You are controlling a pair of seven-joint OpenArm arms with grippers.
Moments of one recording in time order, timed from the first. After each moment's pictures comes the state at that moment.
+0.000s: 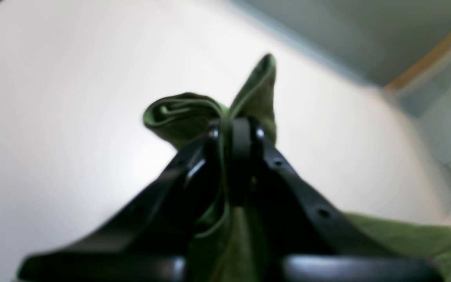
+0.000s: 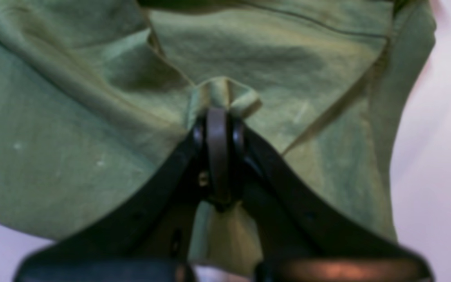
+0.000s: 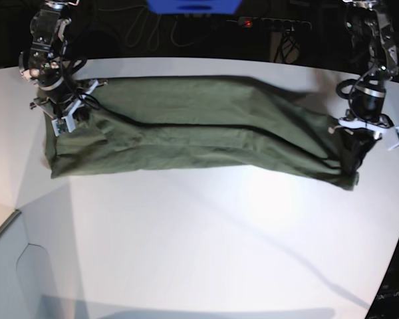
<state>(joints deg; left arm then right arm) 16.4 -12.1 -20.1 82.9 -37.1 -29.6 -1.0 -14.4 1.5 27.5 79.4 -15.1 36.0 -17.0</state>
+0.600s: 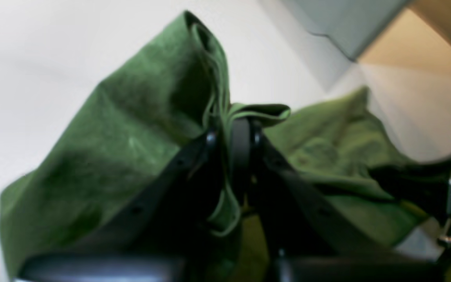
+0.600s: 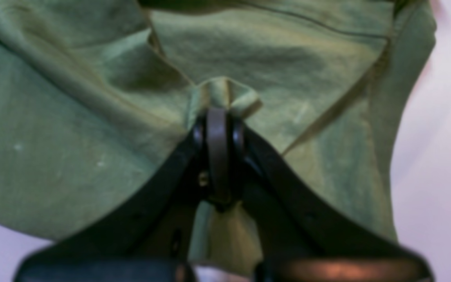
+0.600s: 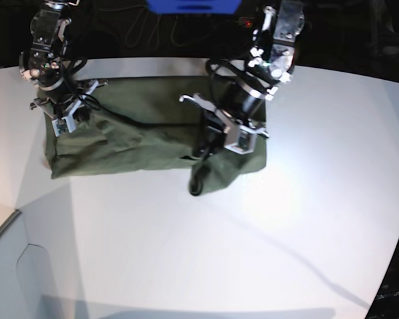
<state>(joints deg) 15.4 3.9 8.2 85.8 -2.4 -23.5 -1.0 -14.3 1.4 27.4 79.4 -15.0 36.0 -17.0</state>
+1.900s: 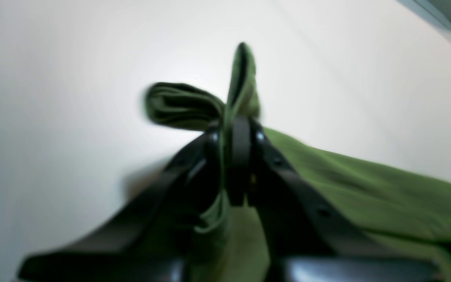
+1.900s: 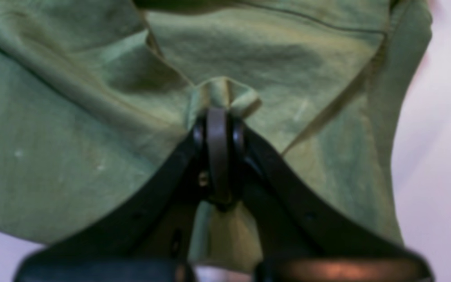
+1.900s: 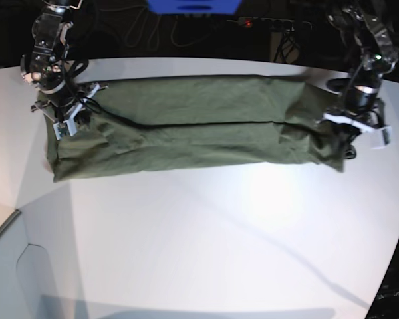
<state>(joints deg) 17.7 1.8 -29.9 101.0 -25.3 -23.1 29.4 -13.1 0.8 27.4 79.1 -15.7 36.0 -17.5</state>
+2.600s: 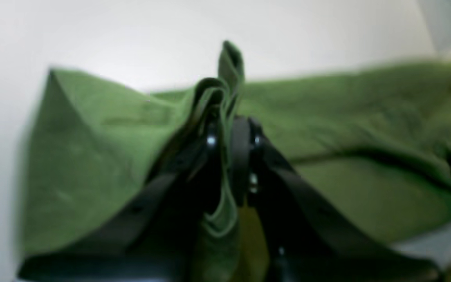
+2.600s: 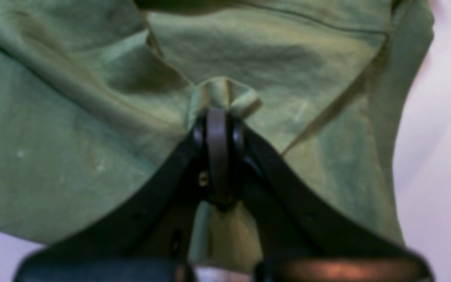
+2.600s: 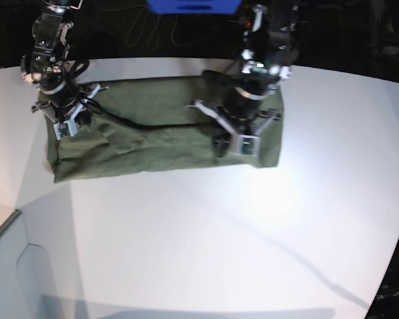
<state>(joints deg) 16.9 7.8 9.2 94.6 -2.7 -6.5 24.3 -13.1 0.8 27.4 79.1 -15.5 36.0 -17.5</state>
